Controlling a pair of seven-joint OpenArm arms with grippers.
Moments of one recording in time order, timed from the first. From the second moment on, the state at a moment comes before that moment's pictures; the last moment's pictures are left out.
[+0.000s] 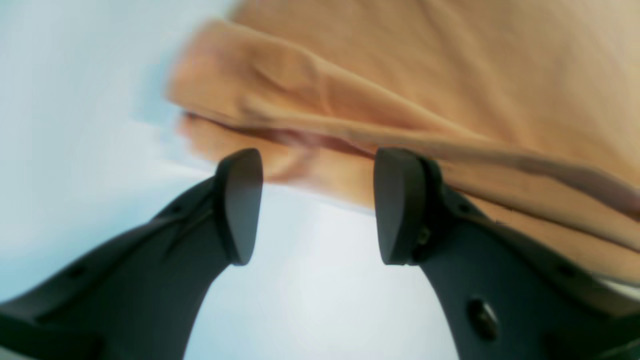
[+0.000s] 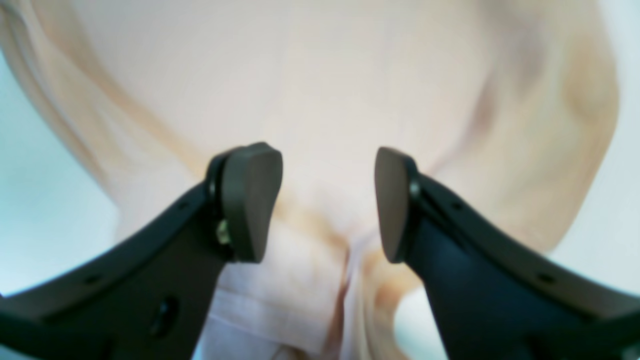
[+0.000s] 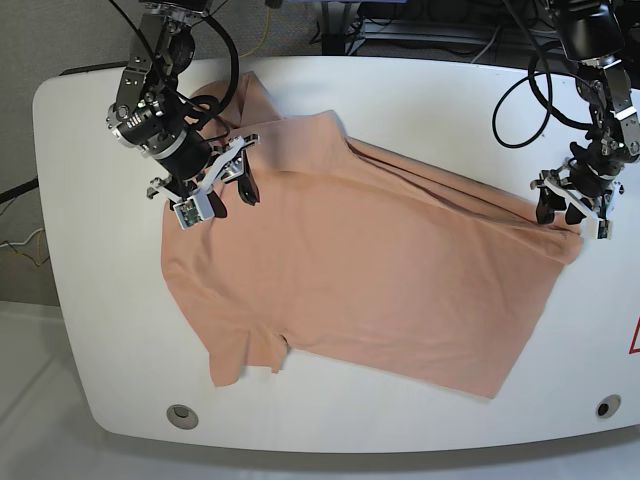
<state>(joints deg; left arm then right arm) 4.4 -23.8 -23.5 77.5 -26.1 -28.4 35.0 -11.3 0.4 16.5 108.3 18.6 38.9 -51.0</state>
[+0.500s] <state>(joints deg) 4.4 -24.3 -23.8 84.8 -25.9 -28.0 34.9 -13.1 1.6 16.4 109.5 18.4 38.9 -52.6</state>
